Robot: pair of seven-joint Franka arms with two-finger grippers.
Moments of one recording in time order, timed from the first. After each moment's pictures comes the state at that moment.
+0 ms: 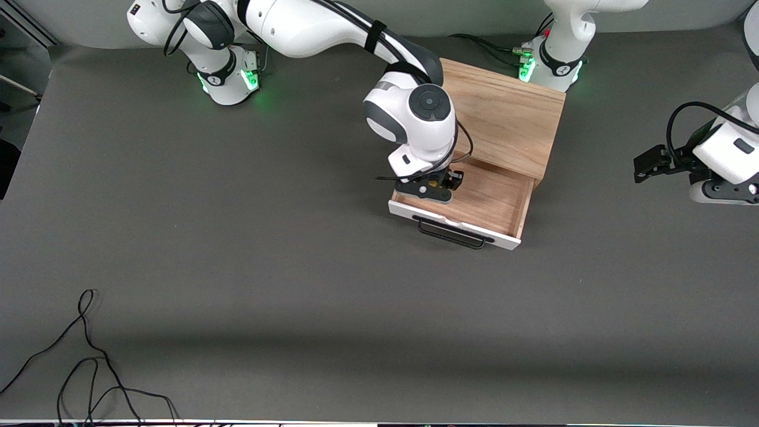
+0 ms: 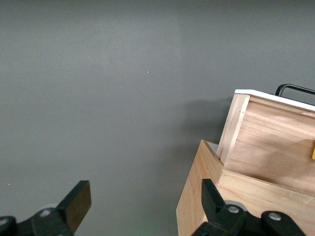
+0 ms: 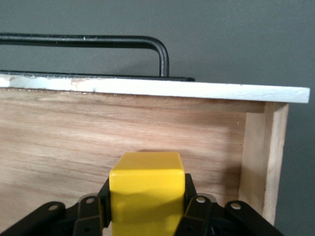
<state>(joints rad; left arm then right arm) -0.11 0.03 0.06 -1.63 0.02 1.60 0.02 0.92 0.86 0.02 -1.07 0.03 2.00 1.22</state>
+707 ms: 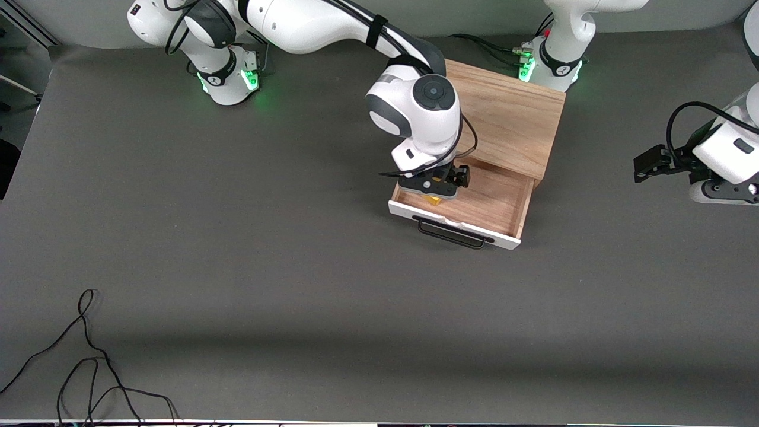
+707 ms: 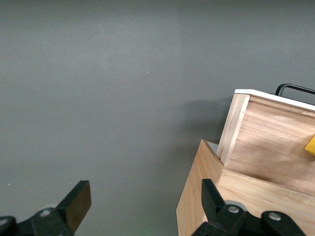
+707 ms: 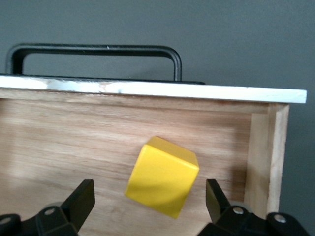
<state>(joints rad) -0.11 0.03 0.06 -1.63 0.02 1.60 0.02 0.93 0.85 0.02 -1.04 0.01 2.00 1.24</state>
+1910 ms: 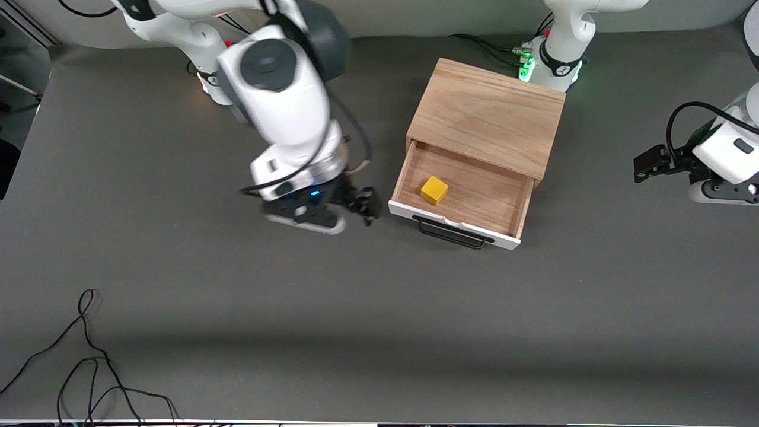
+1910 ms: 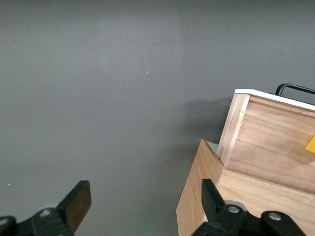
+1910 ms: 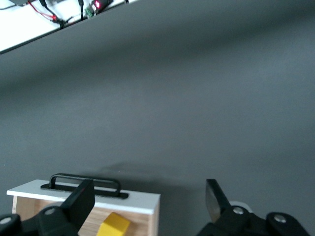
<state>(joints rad) -0.11 0.03 0.06 -1.63 0.02 1.60 0.02 0.63 0.56 -0.06 -1.02 0.04 1.76 0.88</state>
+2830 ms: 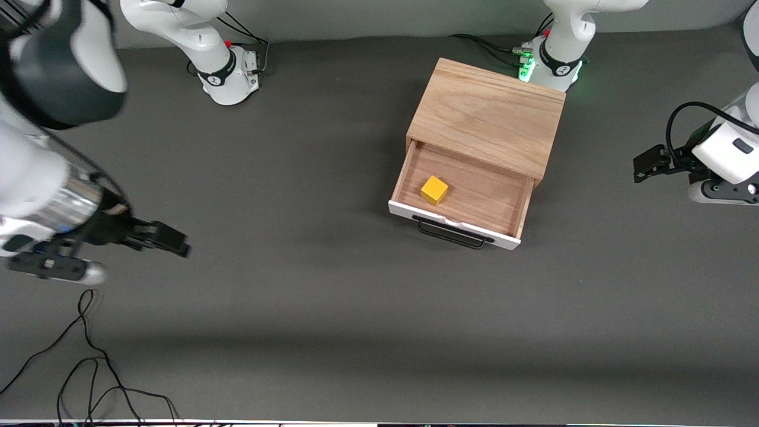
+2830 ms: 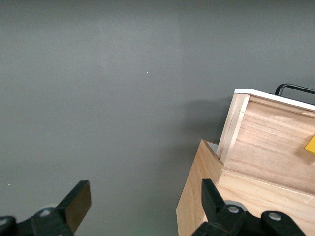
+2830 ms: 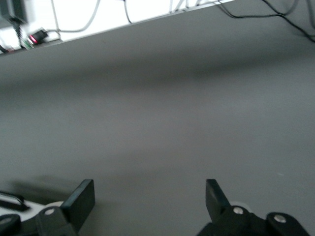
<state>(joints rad) -0.11 0.03 0.06 -1.63 0.02 1.60 0.02 0.20 0.34 -0.07 -1.20 0.12 1.62 0.31</state>
